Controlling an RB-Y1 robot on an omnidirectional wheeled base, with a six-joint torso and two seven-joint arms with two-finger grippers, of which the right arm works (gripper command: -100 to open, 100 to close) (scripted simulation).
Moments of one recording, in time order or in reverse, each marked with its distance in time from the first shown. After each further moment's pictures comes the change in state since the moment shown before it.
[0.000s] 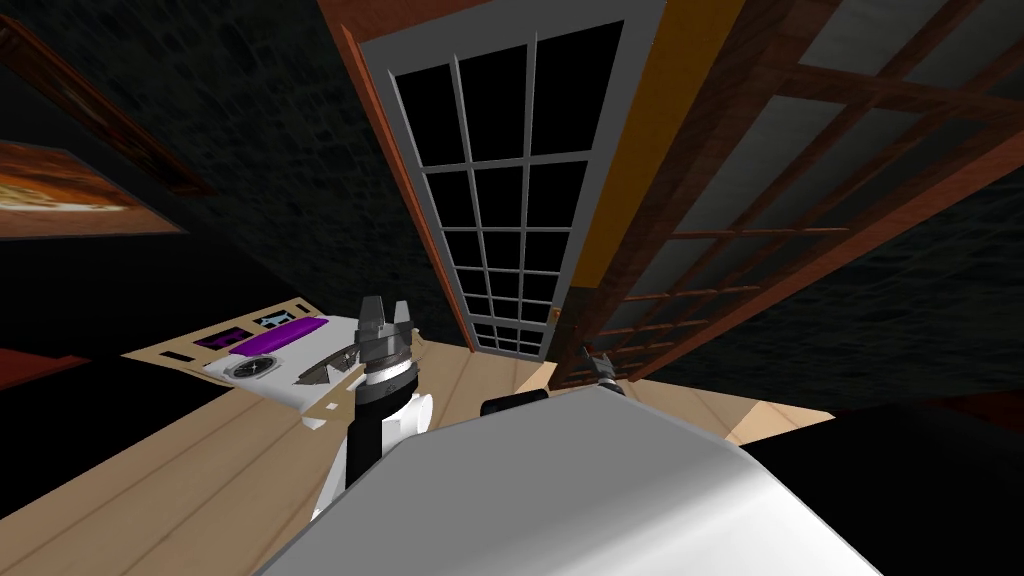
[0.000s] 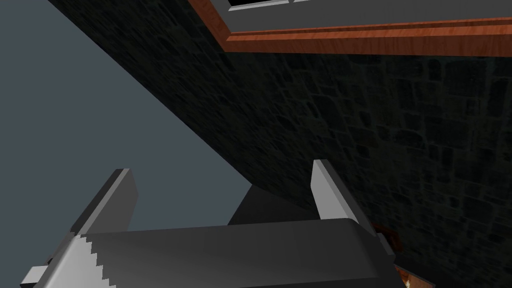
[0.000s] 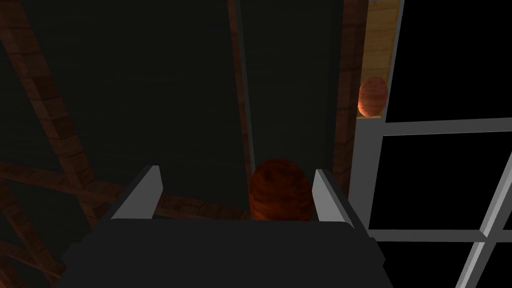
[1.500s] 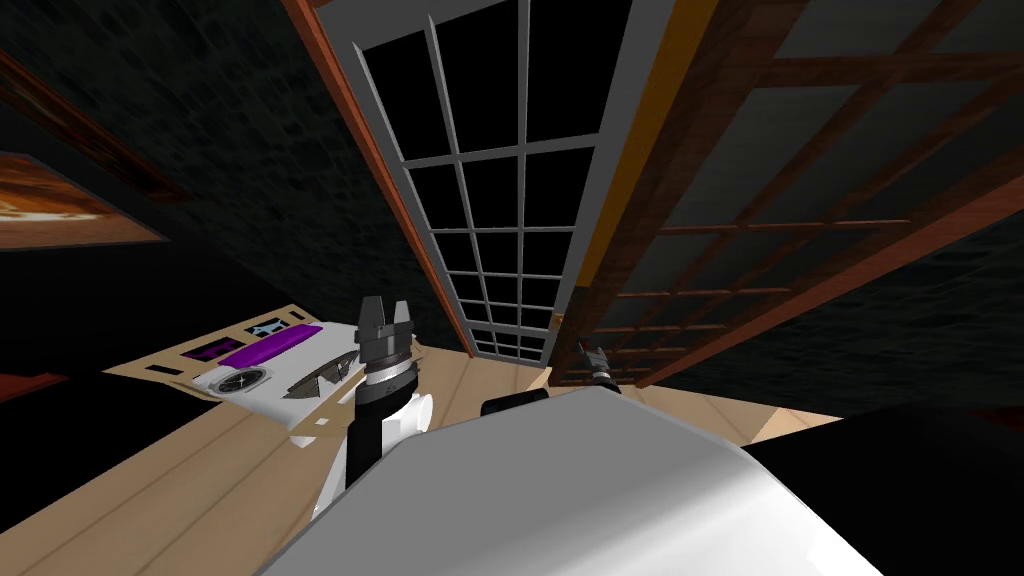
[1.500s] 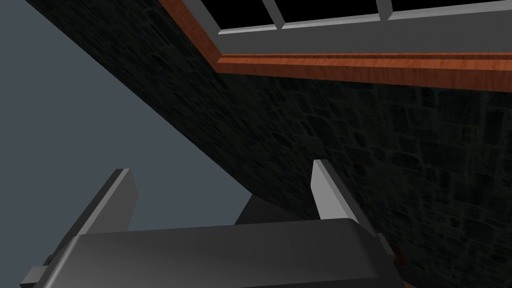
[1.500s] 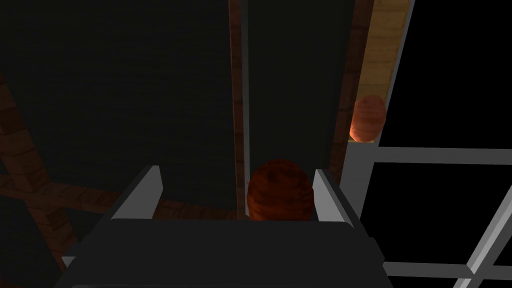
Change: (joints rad) arm -0.021 0.017 0.004 -0.049 0.032 0.019 0.097
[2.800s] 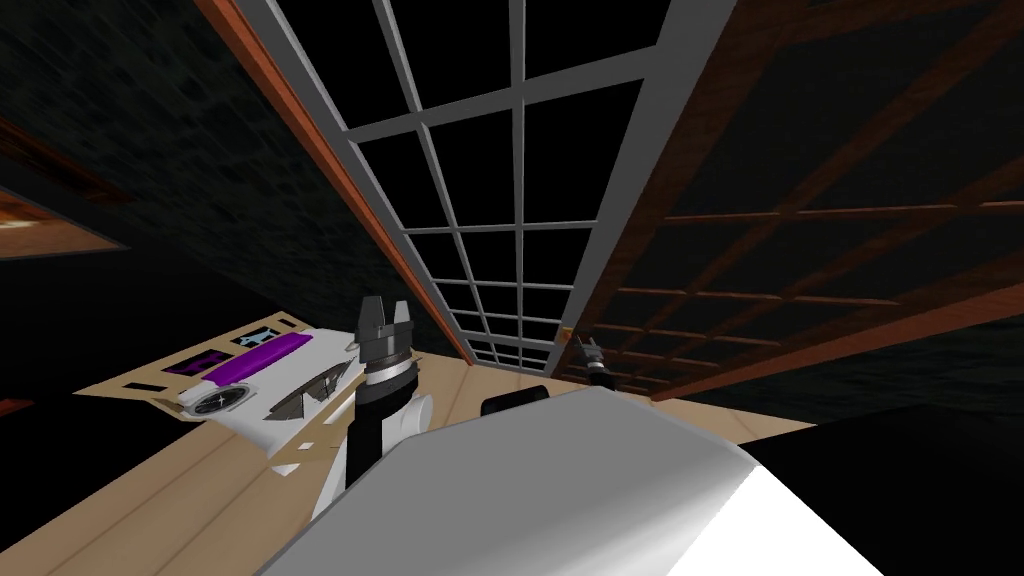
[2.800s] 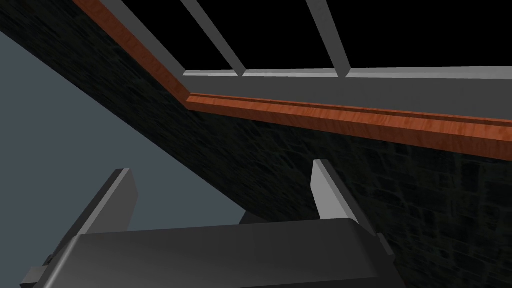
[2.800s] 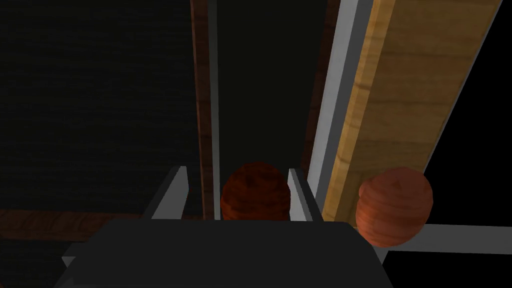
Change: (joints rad) arm -0.051 0.004 0.001 -0.042 0.023 0.012 0.072
